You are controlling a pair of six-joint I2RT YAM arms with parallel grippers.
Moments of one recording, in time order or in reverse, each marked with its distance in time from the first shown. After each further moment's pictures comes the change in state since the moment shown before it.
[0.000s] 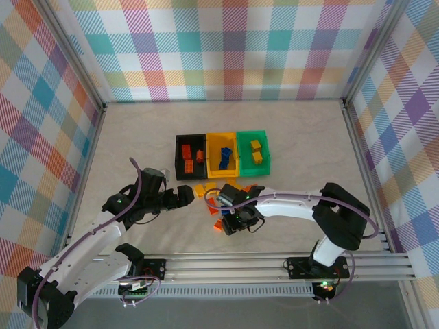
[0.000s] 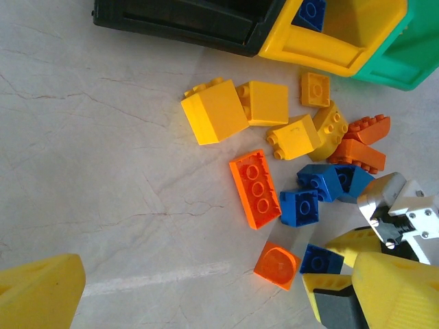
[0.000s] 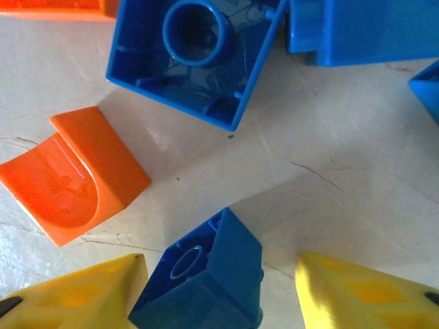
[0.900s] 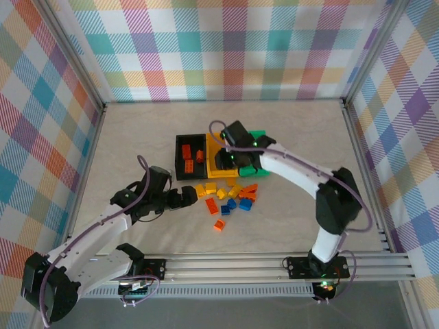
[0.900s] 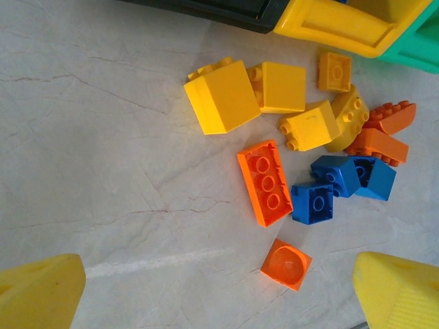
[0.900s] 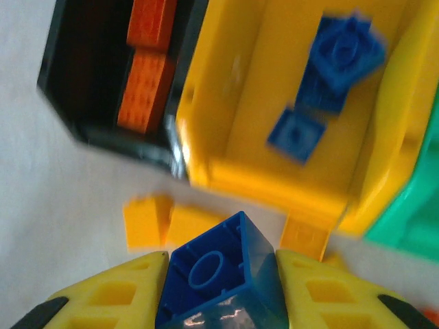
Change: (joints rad) left arm -0.018 0.106 0.000 0.031 0.027 0.002; right arm -0.325 0.160 0.570 -0.014 0.023 -0.113
